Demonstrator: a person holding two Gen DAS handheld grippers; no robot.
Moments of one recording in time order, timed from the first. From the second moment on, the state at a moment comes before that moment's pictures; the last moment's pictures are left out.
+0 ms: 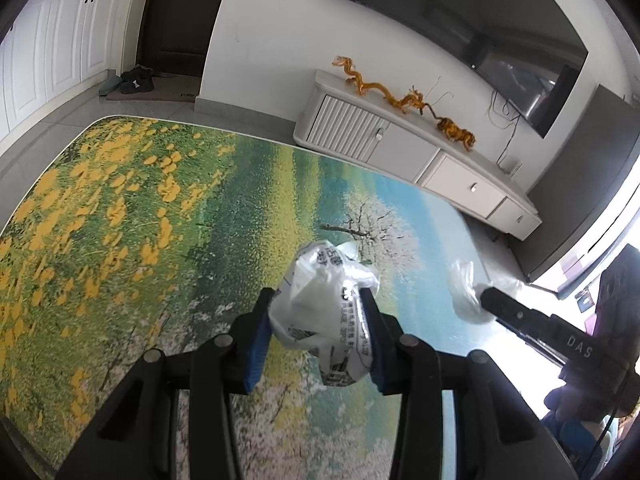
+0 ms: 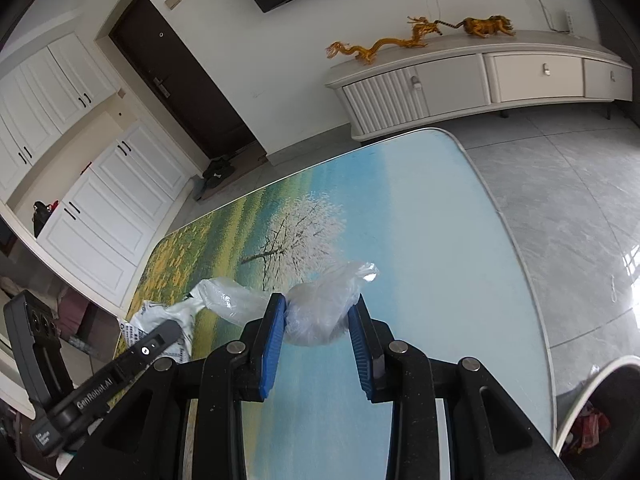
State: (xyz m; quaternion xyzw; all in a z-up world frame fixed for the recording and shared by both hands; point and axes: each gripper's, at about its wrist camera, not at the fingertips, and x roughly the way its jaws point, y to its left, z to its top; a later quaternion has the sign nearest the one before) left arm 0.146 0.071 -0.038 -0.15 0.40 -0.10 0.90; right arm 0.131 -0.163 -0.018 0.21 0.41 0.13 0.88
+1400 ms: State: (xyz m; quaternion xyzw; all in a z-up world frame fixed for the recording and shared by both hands) left arm 0.034 -0.134 0.060 -0.03 0.36 -0.31 0.88; right arm -0.084 -0.392 0.037 0.25 0.29 -0.09 0.92
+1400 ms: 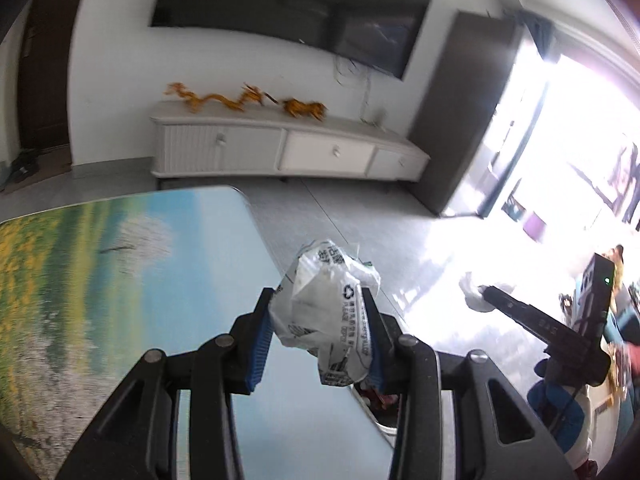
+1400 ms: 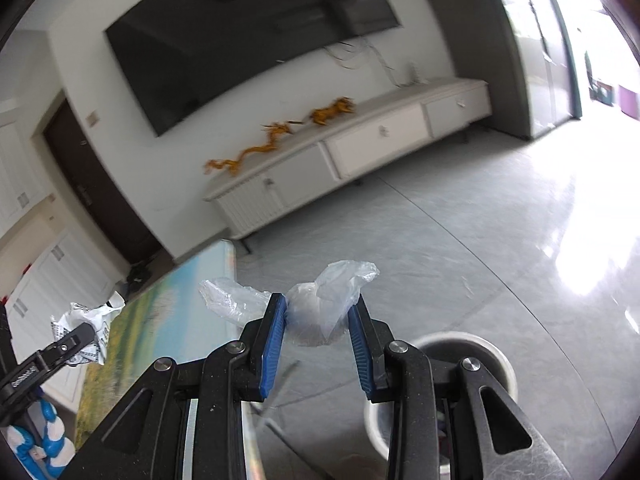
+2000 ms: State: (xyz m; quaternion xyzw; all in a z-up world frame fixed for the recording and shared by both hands) left arm 0.021 -0.340 -0.054 0.10 0.49 -0.39 0.78; right arm -0.100 -0.482 -0.106 0.32 0.40 -0.16 0.84
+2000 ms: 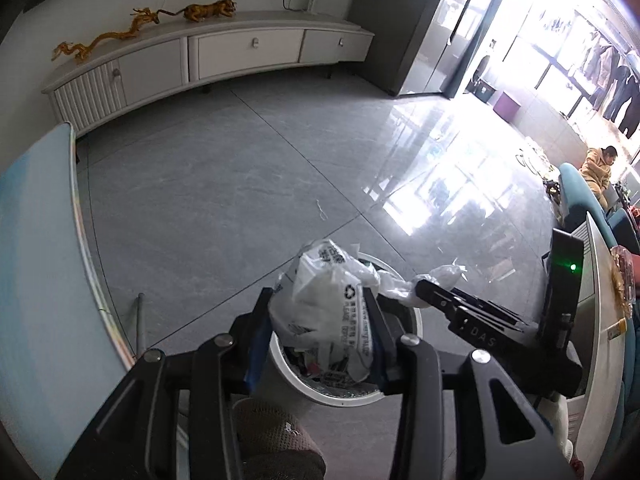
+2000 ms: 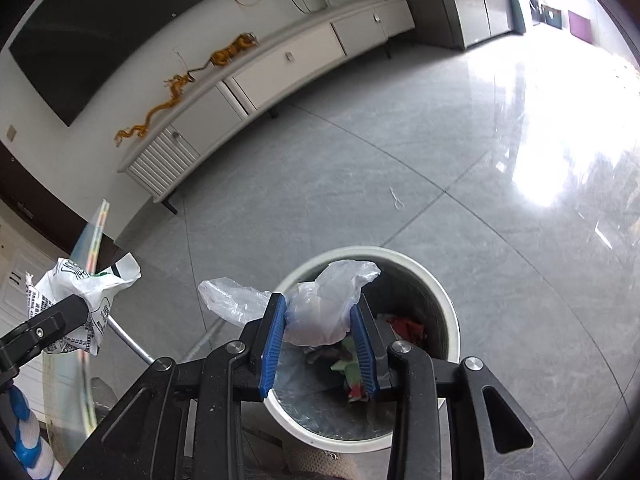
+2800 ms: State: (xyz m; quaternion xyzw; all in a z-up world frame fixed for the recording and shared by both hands) left arm 0.029 -0.267 -0.011 0.06 0.44 -0.33 0.84; right arm -0.103 -0.454 -0.062 0.29 0.39 -0.15 0.86
